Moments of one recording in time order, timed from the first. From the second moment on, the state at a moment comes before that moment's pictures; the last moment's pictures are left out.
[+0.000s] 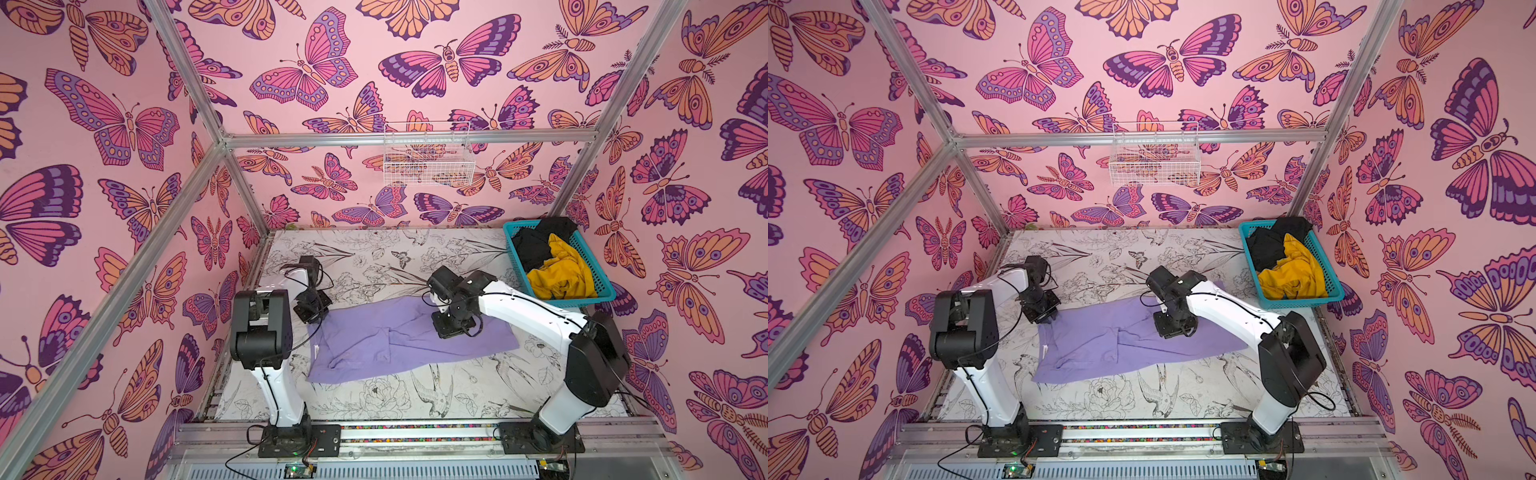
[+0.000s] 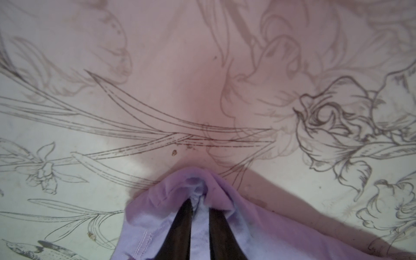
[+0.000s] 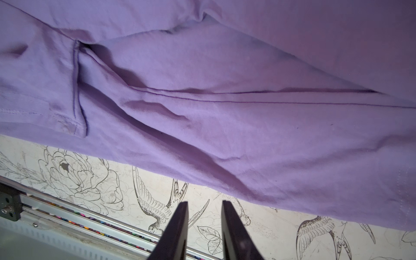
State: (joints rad) left arm 0.01 1.90 1.25 -0.89 0.06 -0.71; right arm 0.79 1.68 1.32 -1.07 -0.08 0.39
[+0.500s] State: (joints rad) left arm 0.01 1.88 1.25 -0.89 0.06 -0.69; right arm 0.79 1.68 1.32 -1.07 -0.08 0.39
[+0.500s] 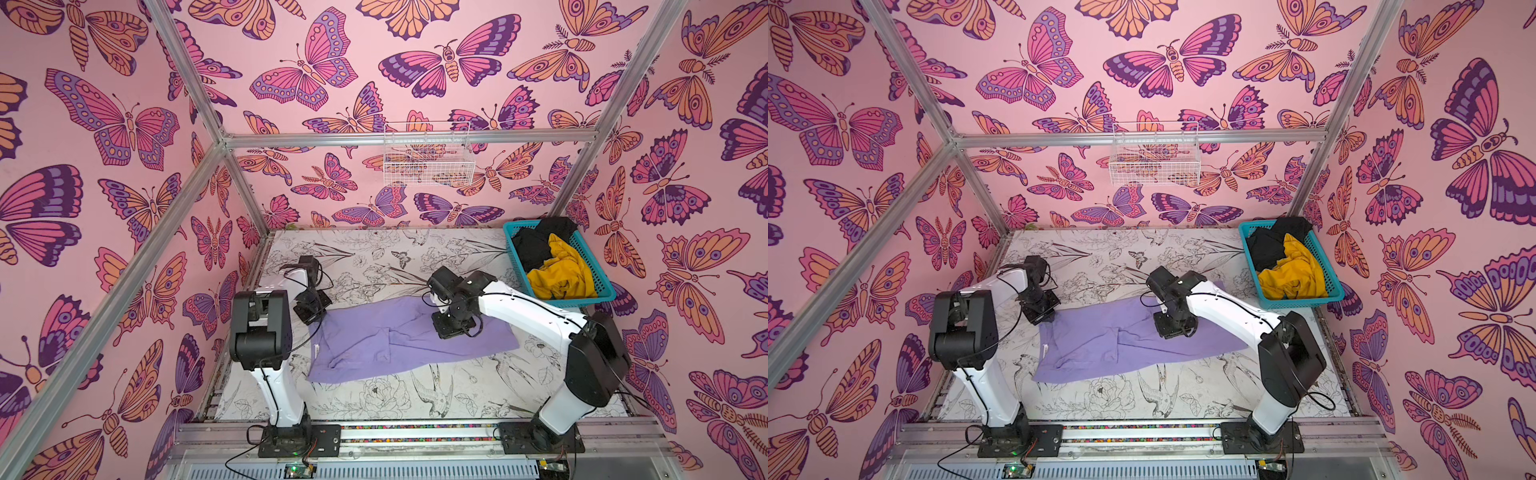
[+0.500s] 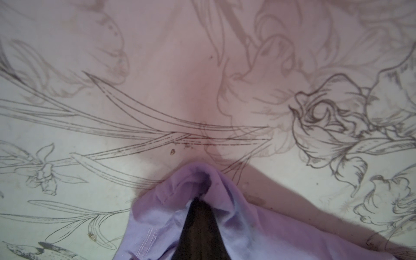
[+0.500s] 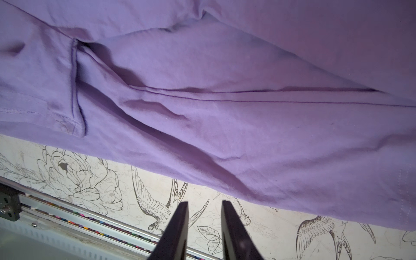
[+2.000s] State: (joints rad) left arm 0.01 1.82 1.28 -1.00 0.08 -0.68; right arm 0.79 1.70 1.32 -1.05 -0.08 0.39
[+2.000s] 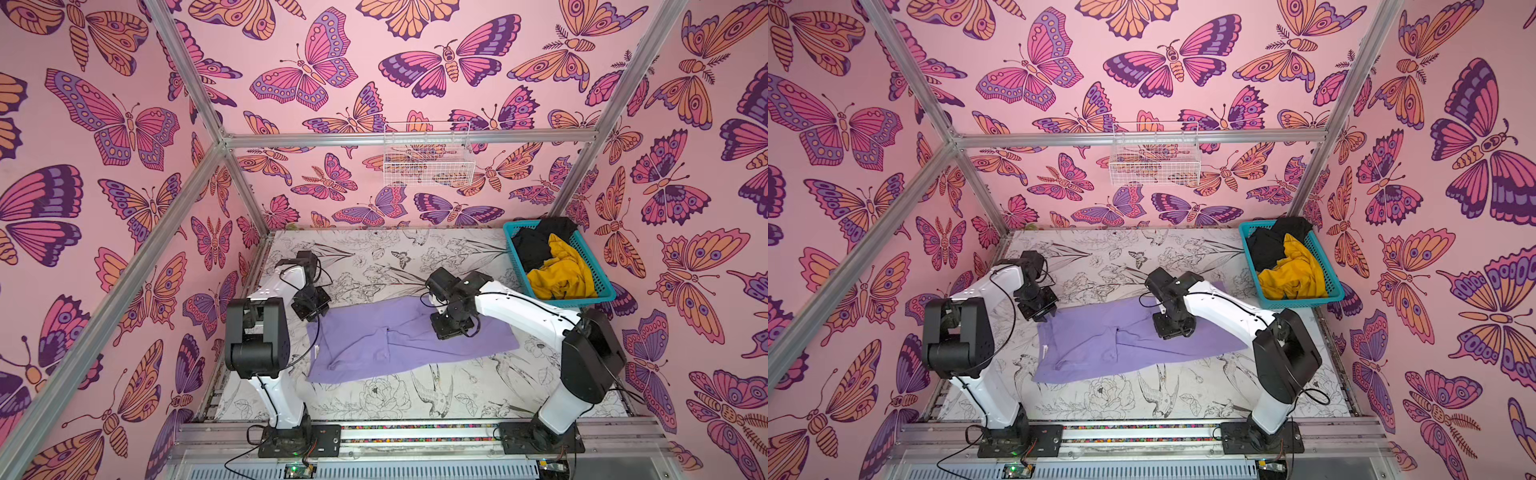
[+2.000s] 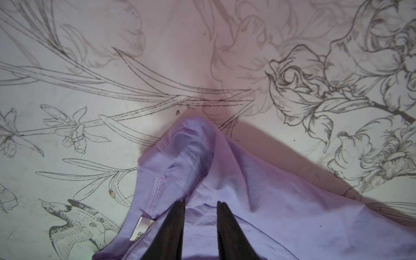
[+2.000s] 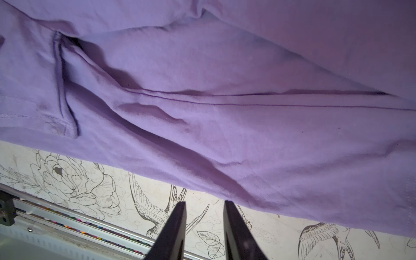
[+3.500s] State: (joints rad) left arm 0.00 1.90 1.50 -1.01 0.02 -0.61; right arm 0.79 1.70 1.30 -1.05 -0.08 0.39
